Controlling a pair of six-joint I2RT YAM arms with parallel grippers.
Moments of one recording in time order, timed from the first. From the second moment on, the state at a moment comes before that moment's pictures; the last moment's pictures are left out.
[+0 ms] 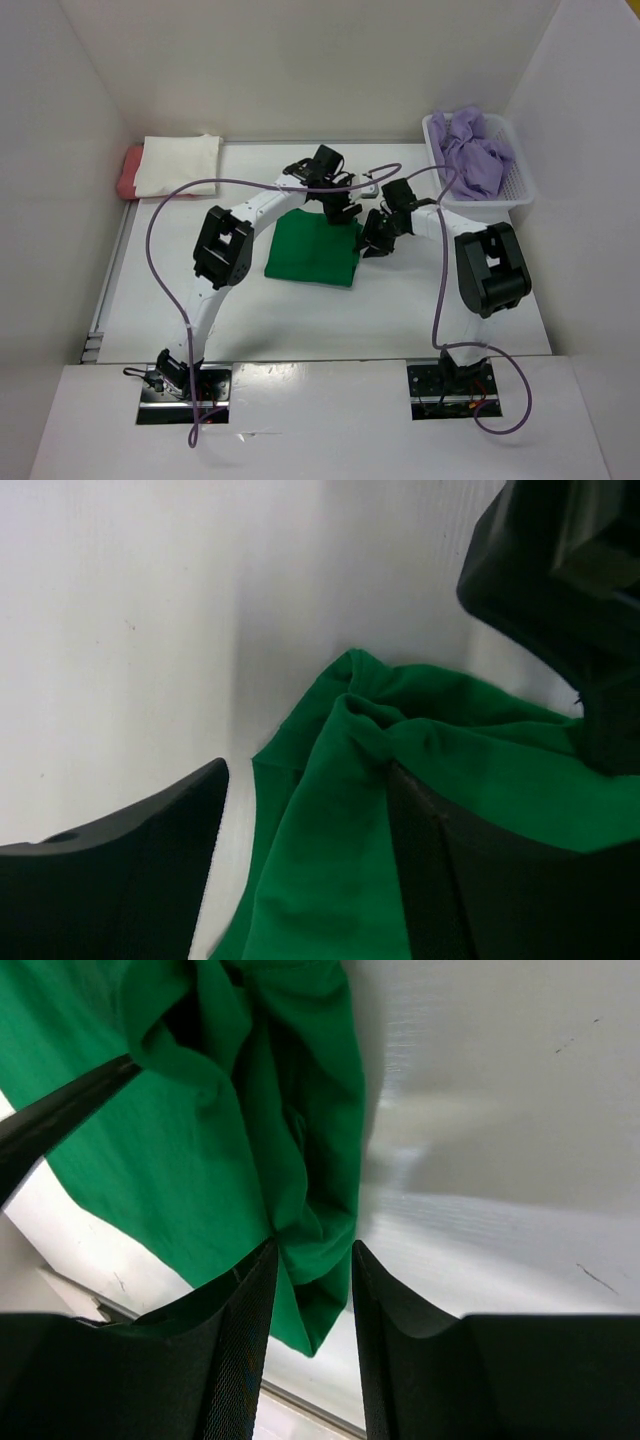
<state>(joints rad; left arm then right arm) -0.58 2.36 2.08 -0.63 0.47 0.73 0.31 1.76 1.10 -0.45 -0.34 0.68</state>
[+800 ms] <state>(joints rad) -0.59 2.39 2.09 -0.71 0.58 0.81 0.31 1.85 1.07 -0.36 -0.43 0.69</state>
